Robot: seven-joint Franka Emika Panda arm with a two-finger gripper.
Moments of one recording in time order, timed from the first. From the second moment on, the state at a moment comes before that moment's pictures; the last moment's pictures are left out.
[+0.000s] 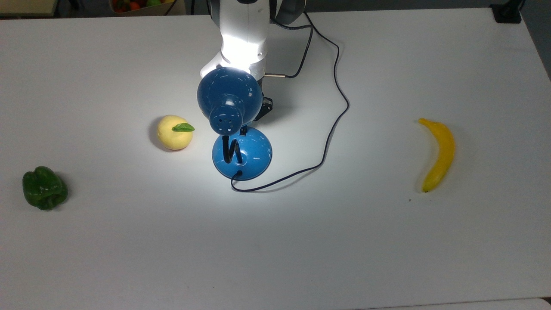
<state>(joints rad) 0.12 0.26 0.01 -2.05 -0.14 2.54 0.18</state>
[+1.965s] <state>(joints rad) 0.12 0.07 0.01 -1.77 -0.14 1.77 0.22</state>
